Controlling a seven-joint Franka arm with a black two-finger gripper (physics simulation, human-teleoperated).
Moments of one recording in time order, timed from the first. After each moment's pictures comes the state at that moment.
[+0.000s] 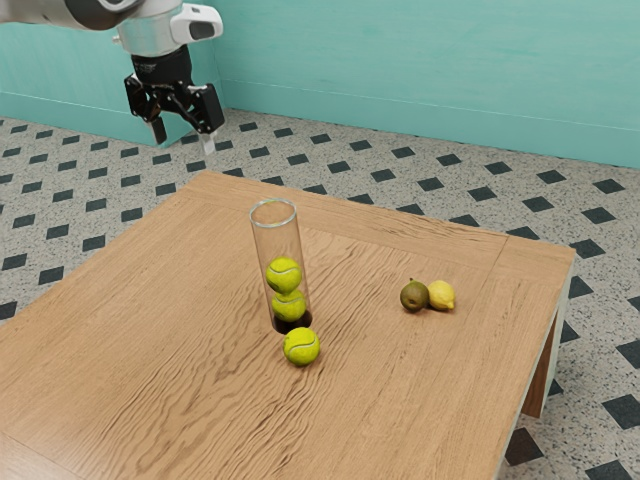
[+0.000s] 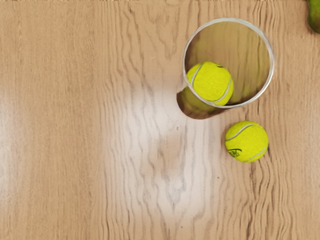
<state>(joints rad) -0.05 0.03 0.03 -1.47 0.03 1.54 -0.02</state>
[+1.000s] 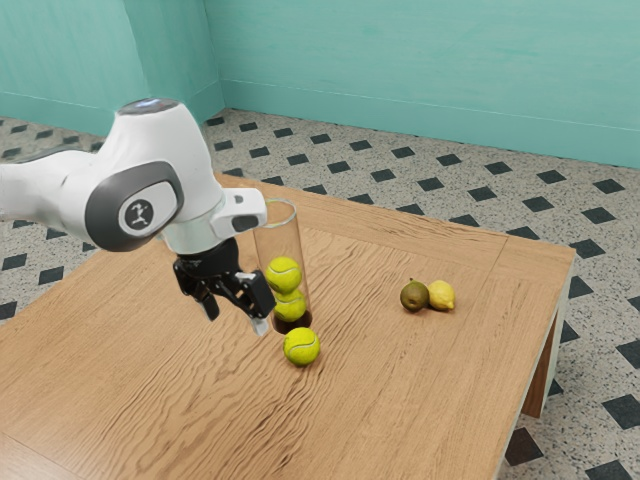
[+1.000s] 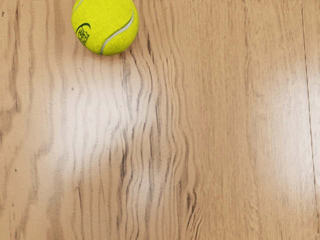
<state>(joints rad) -0.04 -0.34 -0.24 -2.36 -0.21 2.09 -0.12</state>
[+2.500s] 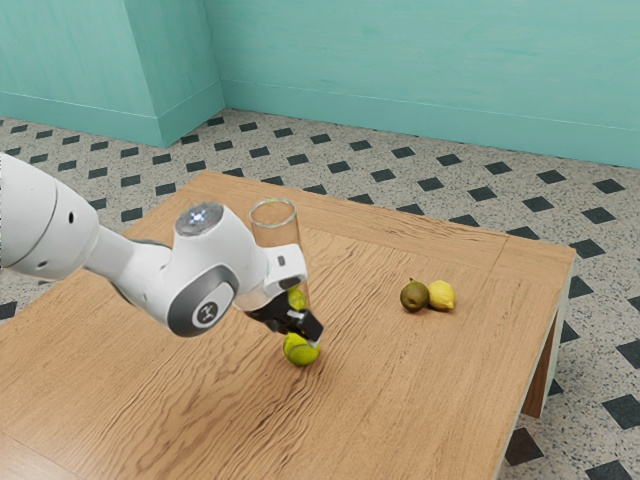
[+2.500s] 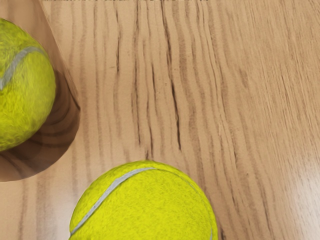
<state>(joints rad) 0.14 0.20 -0.34 -2.35 0.06 2.90 -0.14</state>
